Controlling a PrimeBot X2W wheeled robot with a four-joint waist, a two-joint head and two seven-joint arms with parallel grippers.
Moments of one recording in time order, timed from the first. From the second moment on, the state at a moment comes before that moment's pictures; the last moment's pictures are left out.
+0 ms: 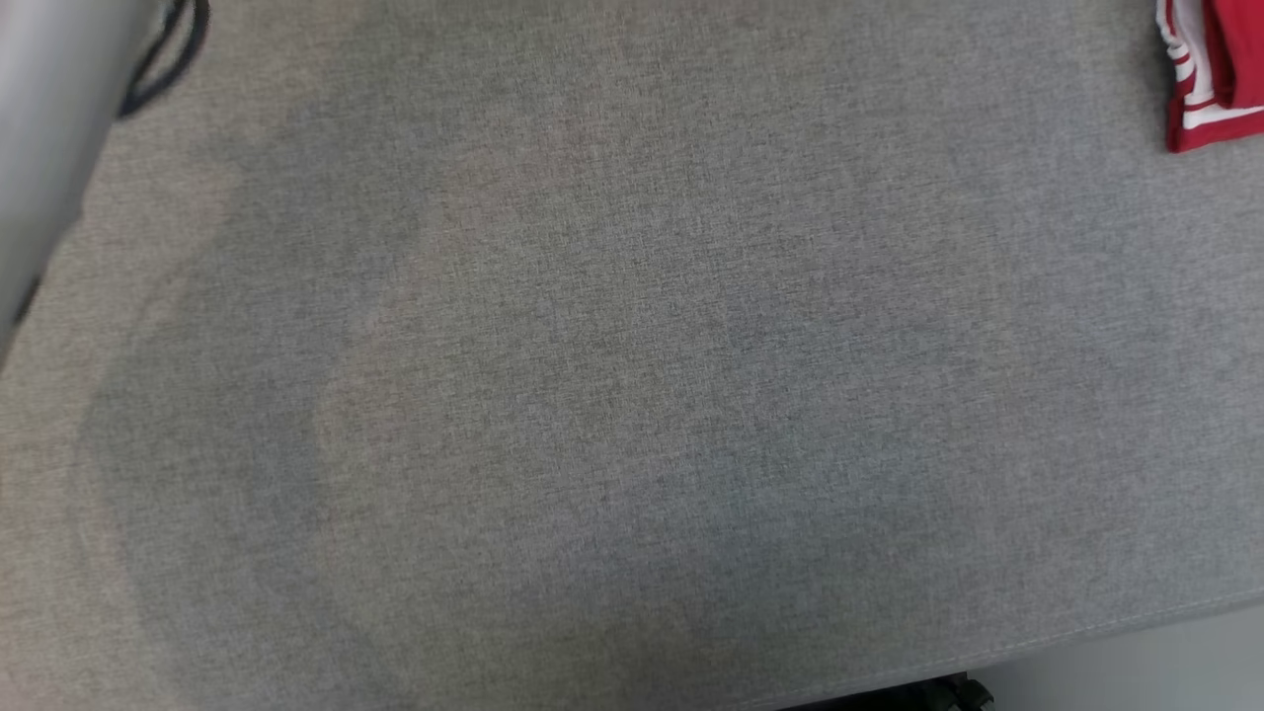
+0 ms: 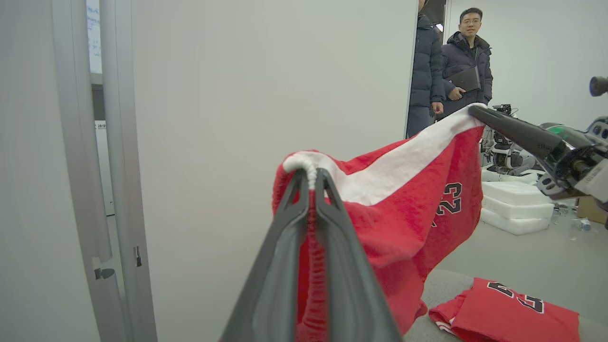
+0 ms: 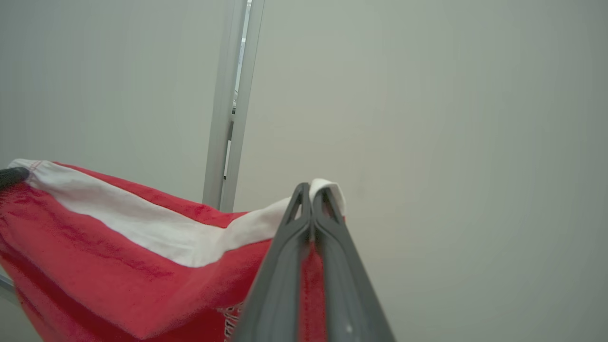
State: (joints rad) left arm -1.57 0.36 -0.80 0.41 -0.89 -0.13 -0.26; right arm -1.49 -0.70 0.53 0.31 0.76 0.13 -0.26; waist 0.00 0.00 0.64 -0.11
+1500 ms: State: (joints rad) left arm -0.18 0.44 -0.64 -0.04 -0.93 -0.13 -0.26; right arm -0.18 -0.64 0.30 0.00 0.70 0.13 -0.25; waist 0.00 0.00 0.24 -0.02
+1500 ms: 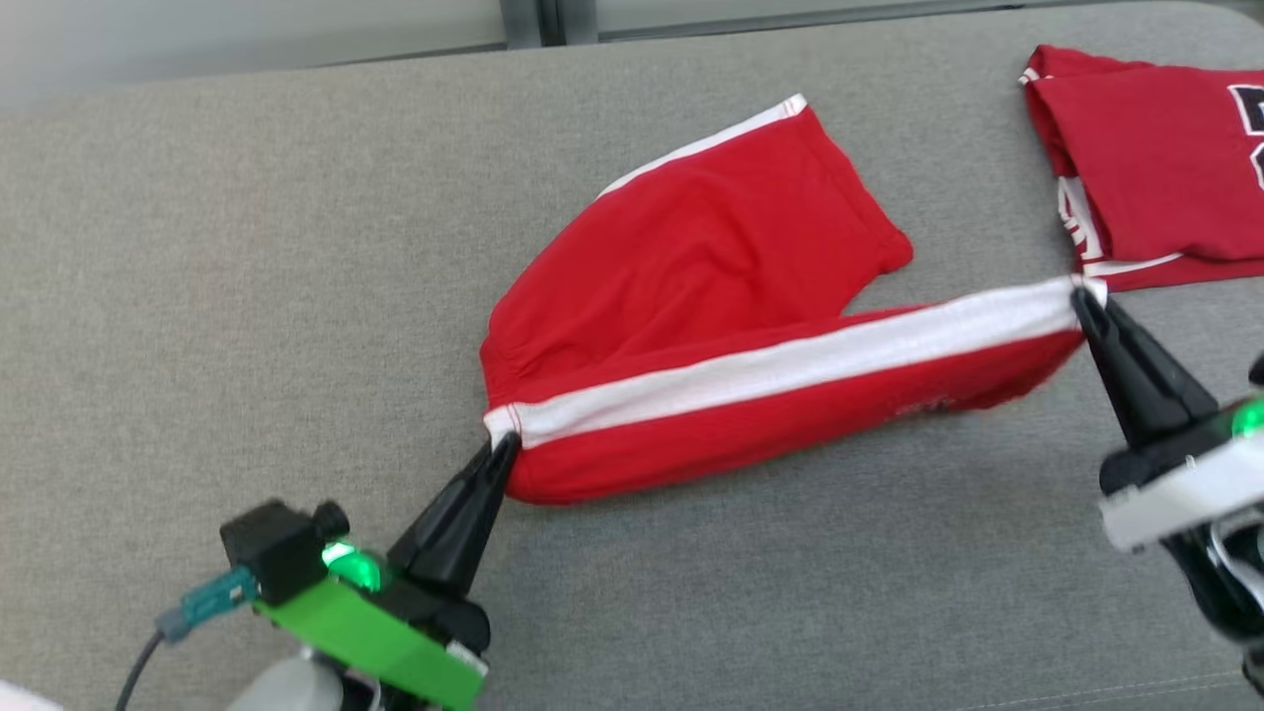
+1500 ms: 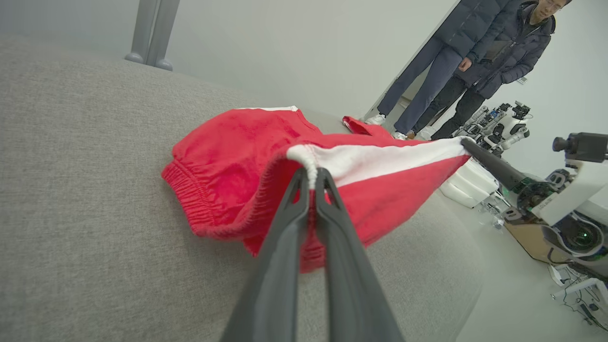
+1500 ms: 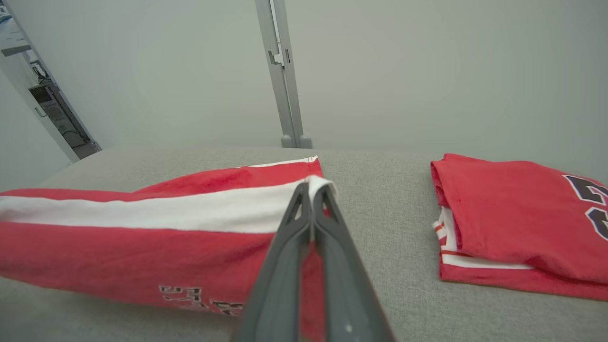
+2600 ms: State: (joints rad) left arm -0.82 0.34 -0.80 0.42 -1.23 -0.13 -0.24; right arm -1.23 -0.61 0.97 0.70 0.97 0.13 -0.18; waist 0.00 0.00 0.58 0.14
